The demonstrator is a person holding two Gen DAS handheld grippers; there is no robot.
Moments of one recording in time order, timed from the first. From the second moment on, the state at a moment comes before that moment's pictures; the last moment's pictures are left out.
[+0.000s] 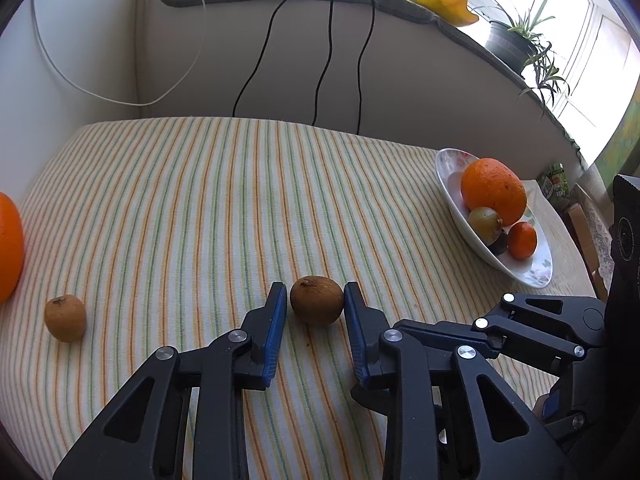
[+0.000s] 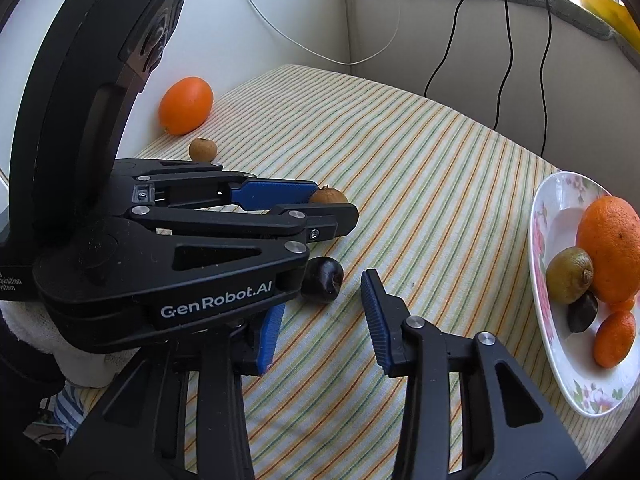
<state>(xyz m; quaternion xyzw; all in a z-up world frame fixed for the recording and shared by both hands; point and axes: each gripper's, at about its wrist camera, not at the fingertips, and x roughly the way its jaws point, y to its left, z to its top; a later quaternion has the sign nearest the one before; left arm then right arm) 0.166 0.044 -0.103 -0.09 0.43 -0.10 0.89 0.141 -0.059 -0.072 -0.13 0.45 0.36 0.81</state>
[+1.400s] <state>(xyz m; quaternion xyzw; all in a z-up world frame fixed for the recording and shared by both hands) 0.173 -0.045 -0.060 -0.07 0.40 -0.17 0.90 0.137 -0.204 -0.022 -0.08 0.42 0.28 0.86</state>
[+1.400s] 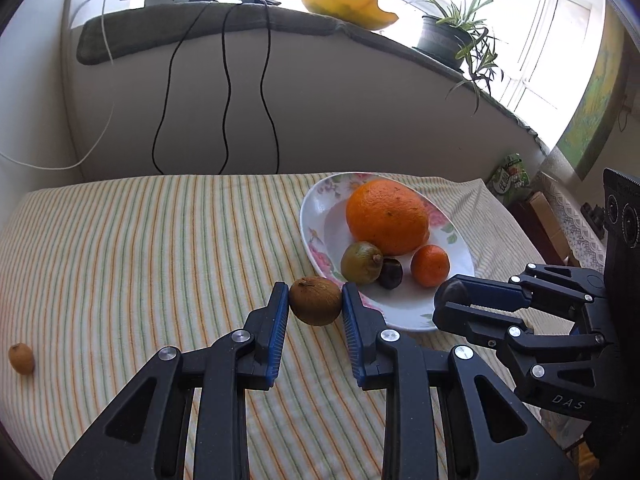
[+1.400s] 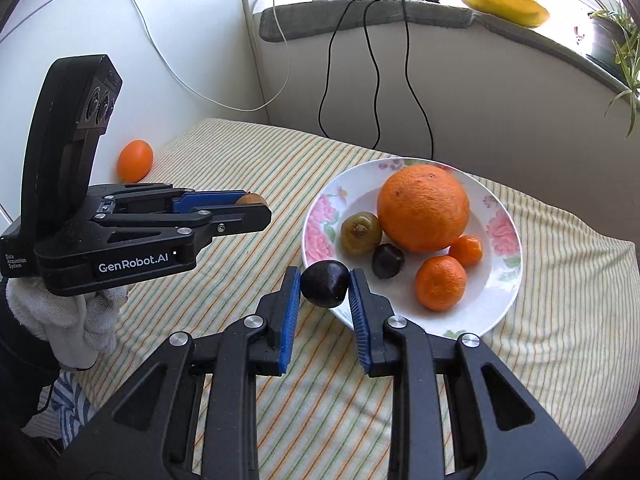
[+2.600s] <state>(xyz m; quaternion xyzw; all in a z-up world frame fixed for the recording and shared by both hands) 0.177 -0.110 -0.053 -0.01 0.39 -0.20 0.90 0.188 -0.277 -0.020 -0.03 0.41 0.21 0.89</state>
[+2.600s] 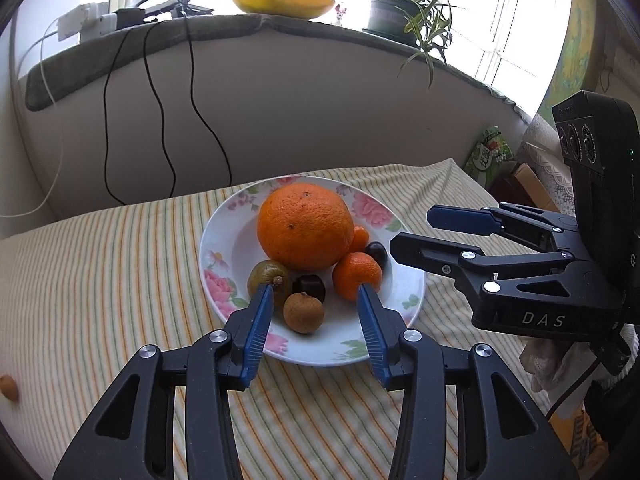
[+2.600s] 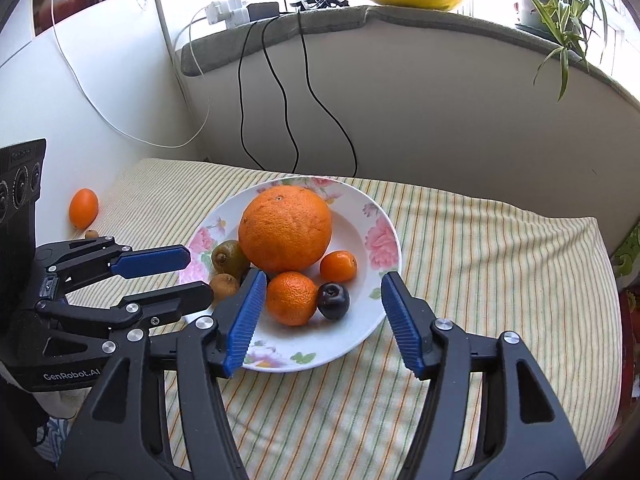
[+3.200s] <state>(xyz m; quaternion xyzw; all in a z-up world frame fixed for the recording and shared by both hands) 0.171 -0.104 -0.048 0.00 0.38 -0.17 0.91 0.185 -0.276 -0.003 -0.03 0.39 0.19 0.90</state>
